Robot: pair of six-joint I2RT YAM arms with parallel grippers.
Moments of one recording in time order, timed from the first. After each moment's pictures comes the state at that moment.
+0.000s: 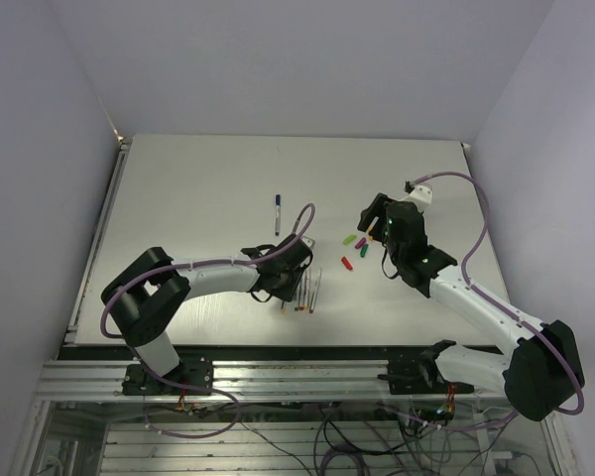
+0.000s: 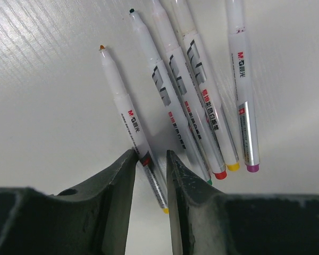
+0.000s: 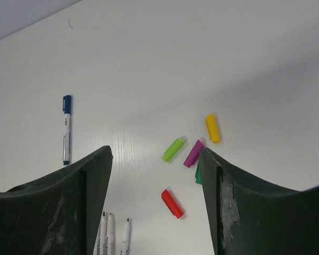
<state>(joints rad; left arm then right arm) -0.92 1.67 0.92 -0.33 -0.13 -0.40 0.51 1.14 0.72 0.00 0.46 0.57</state>
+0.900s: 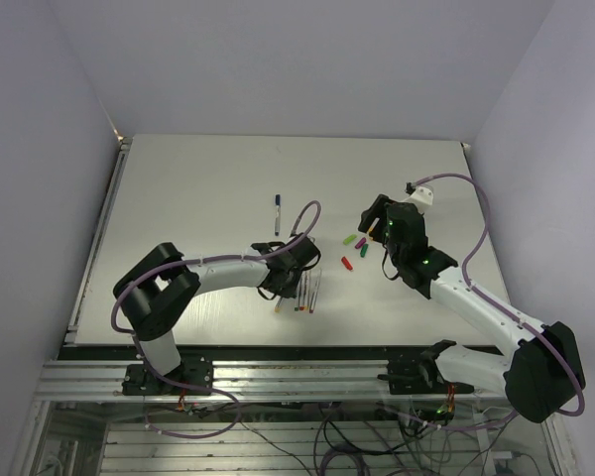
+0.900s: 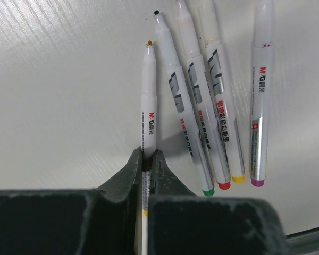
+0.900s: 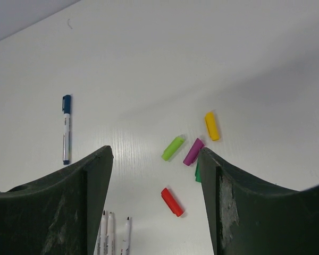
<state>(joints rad) -0.93 1.74 1.01 -0.46 -0.21 -0.50 0.51 1.13 0.71 0.00 0.46 0.58</state>
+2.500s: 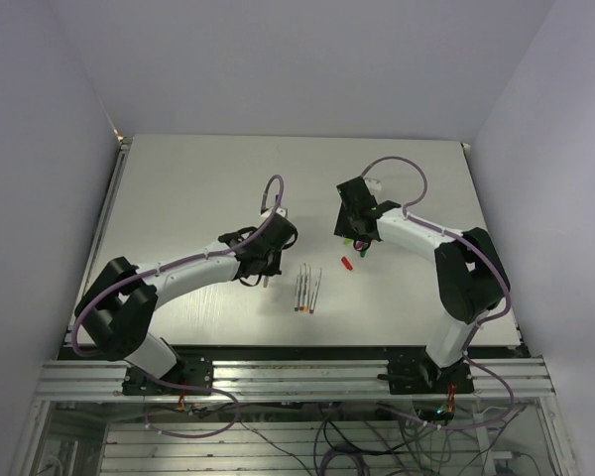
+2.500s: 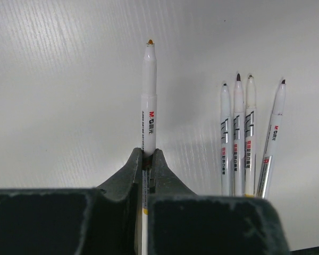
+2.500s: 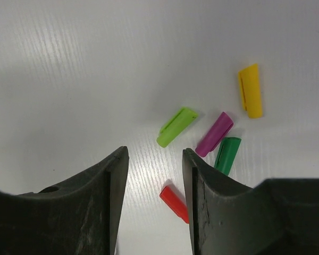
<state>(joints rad) -0.81 1.53 0.97 -0.44 -0.33 -0.55 0.50 1.77 1.15 -0.37 0.29 0.63</state>
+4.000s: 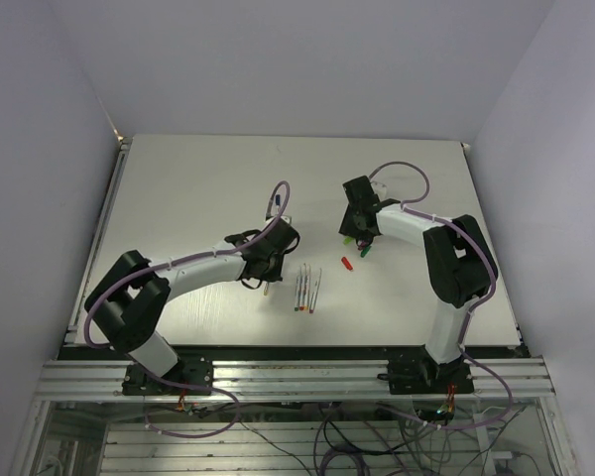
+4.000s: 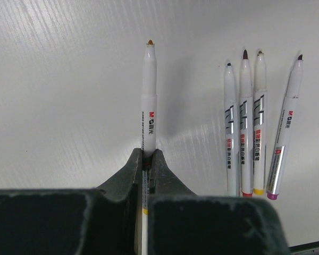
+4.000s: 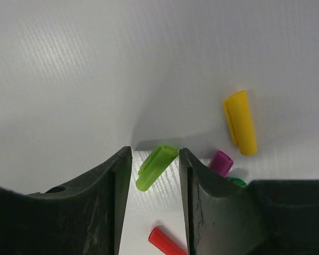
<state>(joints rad) -0.81 1.58 0.96 -0.43 -0.26 -0.53 0.42 1.89 1.18 -0.32 0.25 0.68</state>
